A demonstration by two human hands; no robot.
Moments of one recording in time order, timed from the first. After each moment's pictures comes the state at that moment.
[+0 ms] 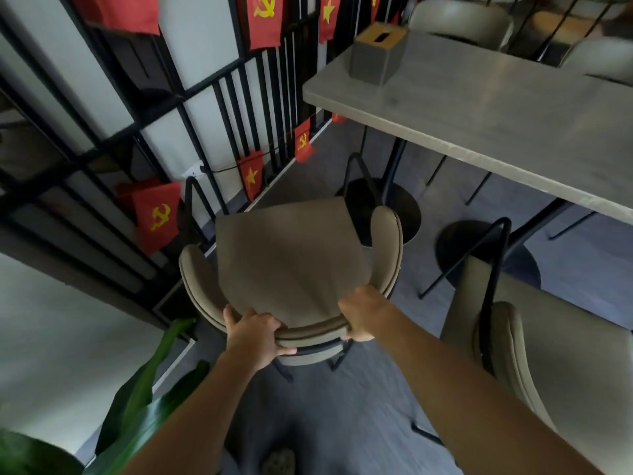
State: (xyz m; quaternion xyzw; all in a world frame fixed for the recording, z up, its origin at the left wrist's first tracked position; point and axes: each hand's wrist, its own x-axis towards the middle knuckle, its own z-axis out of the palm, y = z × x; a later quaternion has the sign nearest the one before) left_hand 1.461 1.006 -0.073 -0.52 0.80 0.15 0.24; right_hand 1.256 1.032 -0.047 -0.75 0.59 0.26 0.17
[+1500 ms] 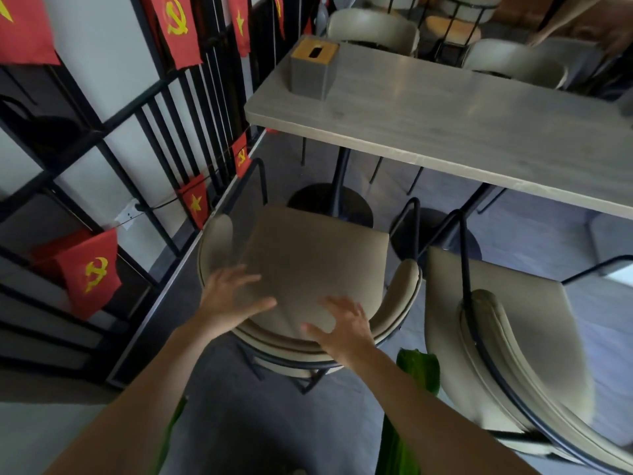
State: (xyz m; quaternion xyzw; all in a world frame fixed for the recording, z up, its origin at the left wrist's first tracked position) left_hand 1.474 0.855 -0.054 -0.46 0.83 0.32 0.02; right_hand 1.309 1.018 -0.050 -0.43 0.84 -0.11 0.31
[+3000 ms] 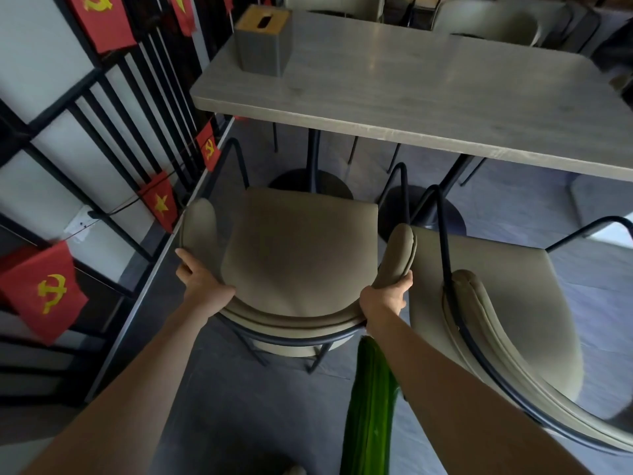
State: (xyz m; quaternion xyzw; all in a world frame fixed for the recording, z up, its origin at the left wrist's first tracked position) left_hand 1.399 0.858 -0.053 -0.63 0.61 0.47 -0.08; right_hand 1.220 1.020 -0.062 0.16 0.82 -0.46 0.29
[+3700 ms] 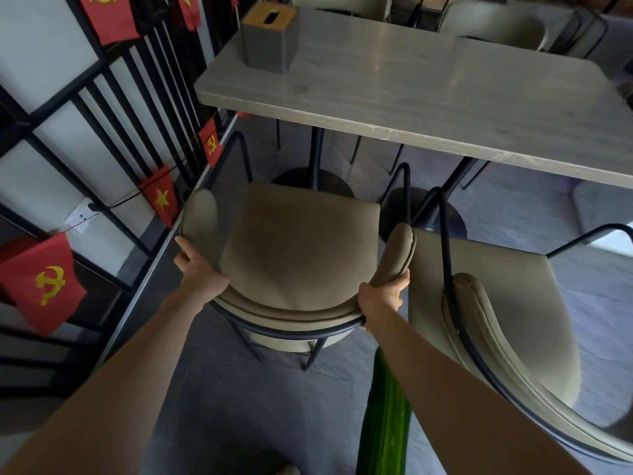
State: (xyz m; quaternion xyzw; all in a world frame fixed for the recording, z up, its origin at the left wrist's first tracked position) left_hand 1.394 0.844 -0.056 -0.65 0.61 0.45 -0.08; right_hand 1.214 1.017 -0.068 0.15 0.81 -0.47 0.32
